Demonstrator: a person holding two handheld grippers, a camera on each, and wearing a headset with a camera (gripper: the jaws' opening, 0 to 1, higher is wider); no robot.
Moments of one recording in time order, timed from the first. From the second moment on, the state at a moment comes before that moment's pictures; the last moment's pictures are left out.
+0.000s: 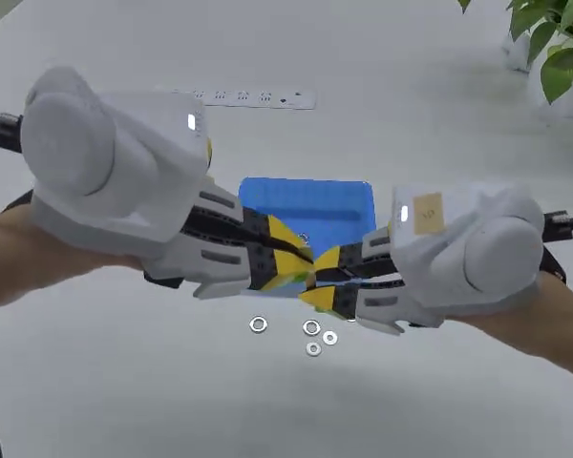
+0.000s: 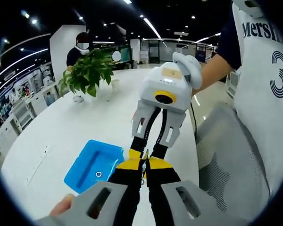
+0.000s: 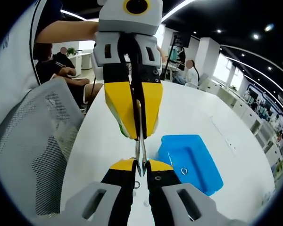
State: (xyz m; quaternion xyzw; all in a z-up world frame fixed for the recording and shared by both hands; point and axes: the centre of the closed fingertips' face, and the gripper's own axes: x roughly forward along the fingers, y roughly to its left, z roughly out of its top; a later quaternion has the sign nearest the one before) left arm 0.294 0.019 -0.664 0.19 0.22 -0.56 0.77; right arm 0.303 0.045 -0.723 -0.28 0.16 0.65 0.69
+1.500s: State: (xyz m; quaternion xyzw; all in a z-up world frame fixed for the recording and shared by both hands) left arm 0.278 0.017 -0.722 0.16 0.27 -0.55 0.78; right arm 0.281 0.039 -0.782 -0.26 0.21 0.64 0.69
